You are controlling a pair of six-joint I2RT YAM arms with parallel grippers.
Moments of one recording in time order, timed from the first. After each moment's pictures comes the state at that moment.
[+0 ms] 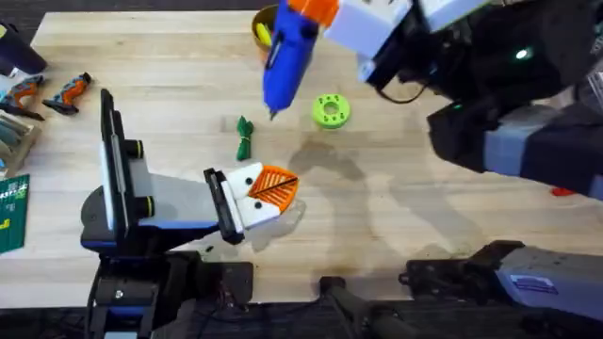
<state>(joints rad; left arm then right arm) 0.00 0.01 0.02 -0.14 1.19 0.08 0.49 1.40 0.68 1.30 -0.76 0.65</state>
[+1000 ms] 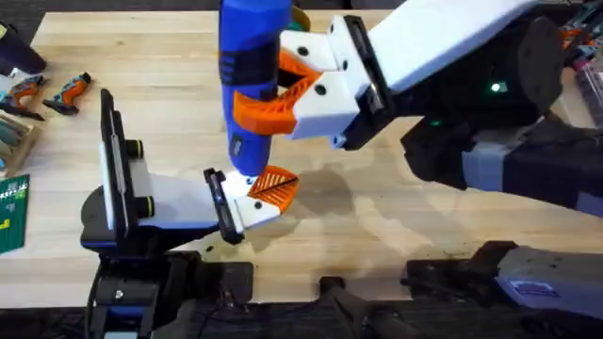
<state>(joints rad) 0.00 0.01 0.02 -0.14 1.19 0.08 0.69 1.42 0.69 1.37 -0.98 0.49</state>
